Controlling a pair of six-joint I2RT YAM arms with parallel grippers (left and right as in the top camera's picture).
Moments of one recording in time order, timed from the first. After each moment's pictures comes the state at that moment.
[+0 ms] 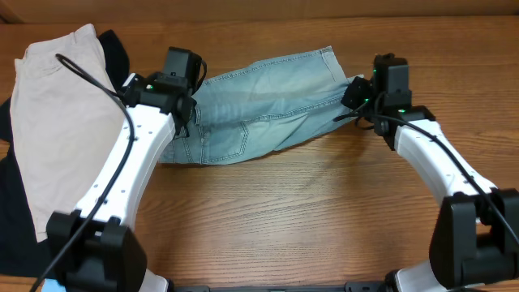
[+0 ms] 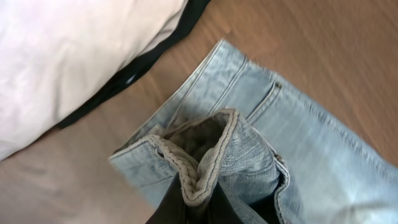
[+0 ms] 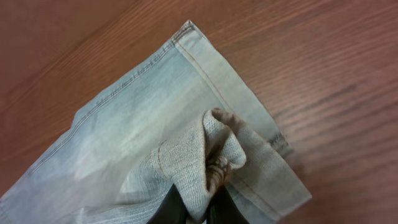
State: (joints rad) left arm -0.22 1.71 1.44 -0.98 -0.45 -1.22; right arm 0.12 1.71 1.12 -0.19 -0.05 0.57
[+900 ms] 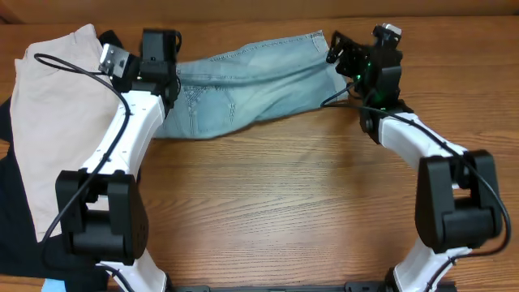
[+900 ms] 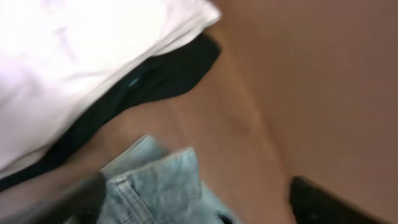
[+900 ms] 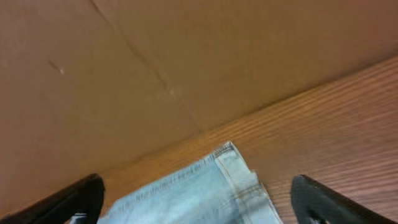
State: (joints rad) left arm -0.09 1.88 1.44 -0.31 -0.58 -1.18; right arm 0.13 1.93 1.13 0.52 0.01 0.54
